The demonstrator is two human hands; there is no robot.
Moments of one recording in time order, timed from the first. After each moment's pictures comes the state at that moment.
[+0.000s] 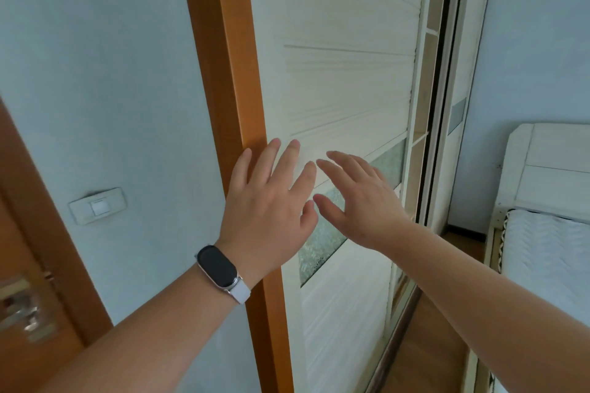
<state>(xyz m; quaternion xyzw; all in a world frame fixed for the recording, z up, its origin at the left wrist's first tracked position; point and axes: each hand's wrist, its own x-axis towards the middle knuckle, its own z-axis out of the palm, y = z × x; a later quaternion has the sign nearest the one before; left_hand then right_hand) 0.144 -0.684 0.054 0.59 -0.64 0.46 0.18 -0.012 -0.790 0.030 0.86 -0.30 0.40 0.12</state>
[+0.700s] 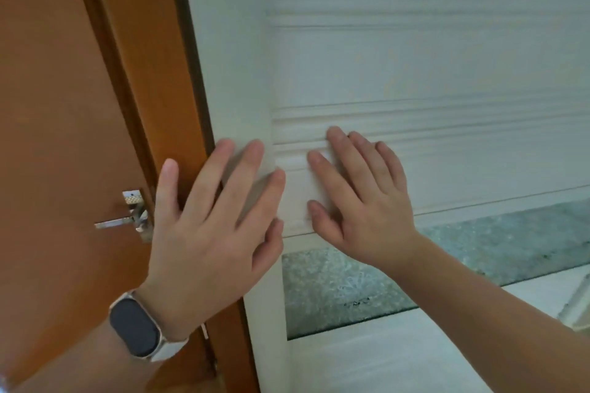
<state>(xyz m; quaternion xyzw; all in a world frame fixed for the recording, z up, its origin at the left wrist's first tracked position) 0.138 -0.741 0.020 0.67 -0.38 0.64 0.02 0.075 -0.958 0.014 0.74 0.08 0.65 0.15</state>
